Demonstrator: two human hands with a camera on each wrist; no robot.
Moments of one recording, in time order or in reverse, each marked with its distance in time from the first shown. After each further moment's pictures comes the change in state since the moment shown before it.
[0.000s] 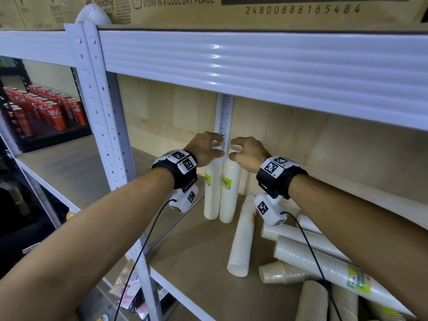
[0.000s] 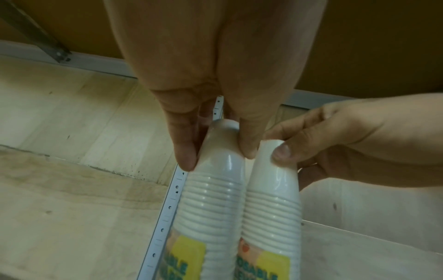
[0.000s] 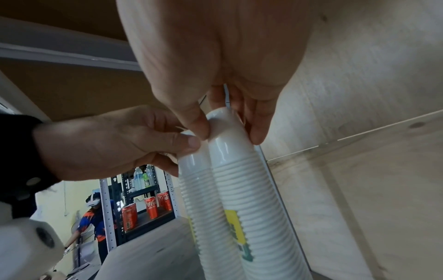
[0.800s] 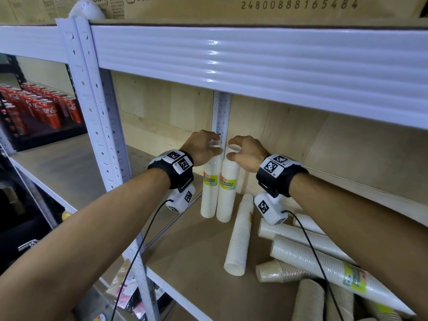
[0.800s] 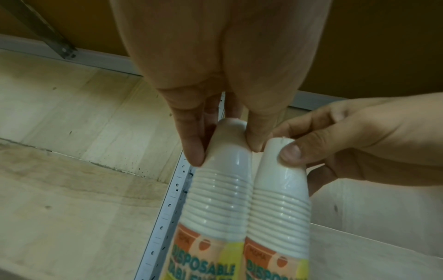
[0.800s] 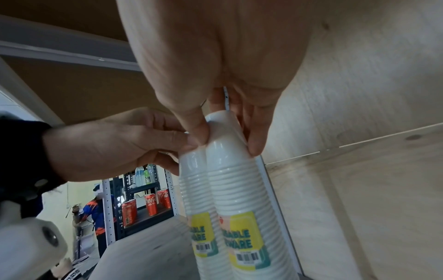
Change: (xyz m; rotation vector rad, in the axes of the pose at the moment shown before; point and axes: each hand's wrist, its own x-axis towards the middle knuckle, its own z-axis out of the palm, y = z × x) left_hand -0.001 0.002 0.003 0.083 0.051 0.051; right_hand -0.003 0.002 -0.006 -0.044 -0.046 -0.005
